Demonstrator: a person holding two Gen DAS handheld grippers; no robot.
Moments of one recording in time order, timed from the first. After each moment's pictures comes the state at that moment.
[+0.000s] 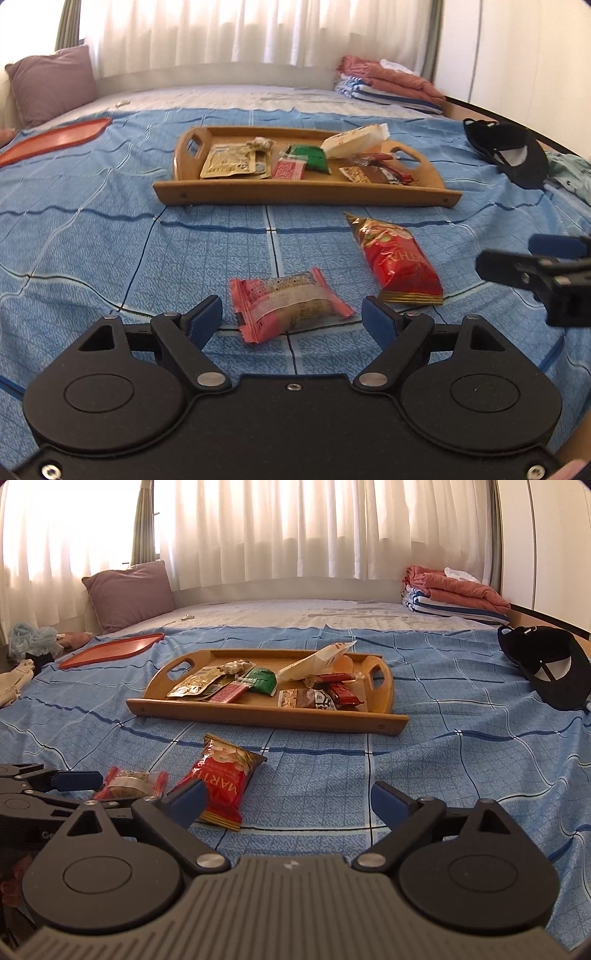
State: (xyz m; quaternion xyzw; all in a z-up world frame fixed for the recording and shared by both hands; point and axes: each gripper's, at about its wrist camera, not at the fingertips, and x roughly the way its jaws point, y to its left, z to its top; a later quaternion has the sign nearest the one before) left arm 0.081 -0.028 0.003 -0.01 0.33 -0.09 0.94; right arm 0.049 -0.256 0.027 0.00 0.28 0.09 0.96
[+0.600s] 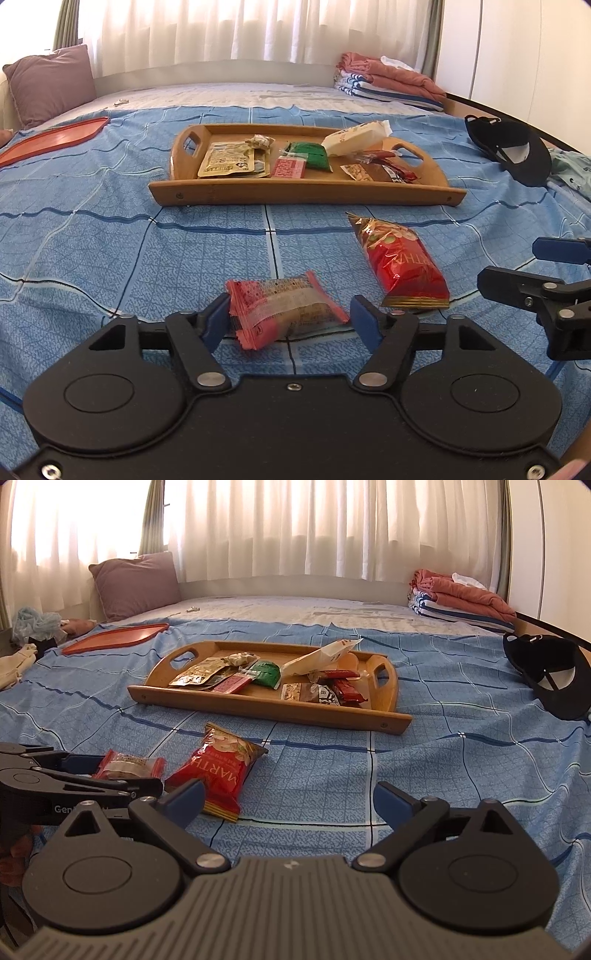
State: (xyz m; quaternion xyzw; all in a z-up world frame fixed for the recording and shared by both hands) left arm 0.087 -0.031 0.001 0.00 0.33 -0.09 0.94; right arm 0.049 -0.251 0.022 -0.02 0.28 0.09 0.96
